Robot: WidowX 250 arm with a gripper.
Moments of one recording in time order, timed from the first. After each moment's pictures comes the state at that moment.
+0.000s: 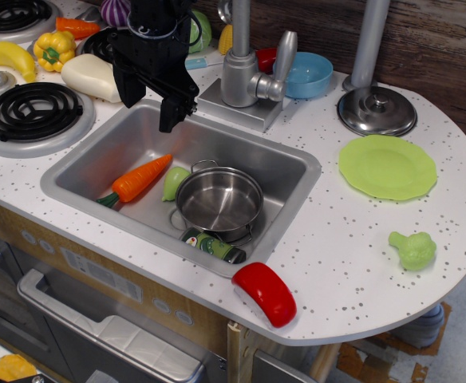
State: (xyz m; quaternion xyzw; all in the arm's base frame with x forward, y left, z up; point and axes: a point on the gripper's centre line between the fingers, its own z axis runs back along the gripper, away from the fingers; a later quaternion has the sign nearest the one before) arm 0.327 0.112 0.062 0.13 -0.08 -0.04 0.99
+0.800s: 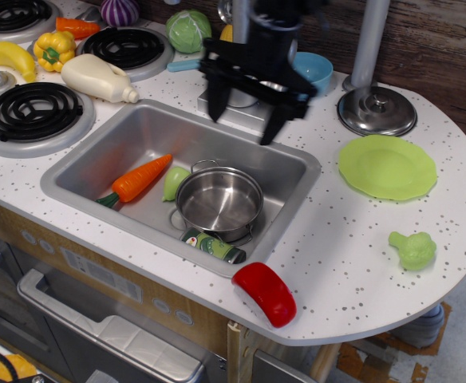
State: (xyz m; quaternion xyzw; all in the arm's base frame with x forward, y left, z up) arm 0.327 -0.008 0.086 0.12 -0.01 0.08 0.99
